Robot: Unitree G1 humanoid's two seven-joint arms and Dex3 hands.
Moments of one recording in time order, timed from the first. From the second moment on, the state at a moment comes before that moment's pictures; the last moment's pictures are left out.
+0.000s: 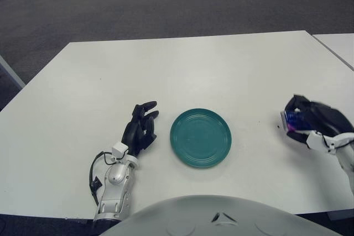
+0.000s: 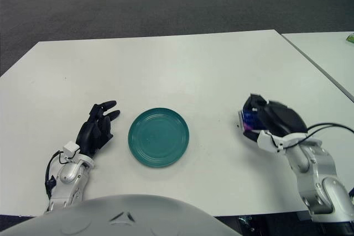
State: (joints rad) left arm 0.32 0.02 -0.03 0.04 -0.11 -0.29 -0.15; right arm 0.34 -0.75 -0.18 -0.38 -0.65 0.00 0.23
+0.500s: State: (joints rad) left arm 0.32 -0.03 -0.07 -0.03 0.01 -0.18 -0.05; right arm 0.13 -0.66 0.01 -0.47 -0.78 0.09 0.31
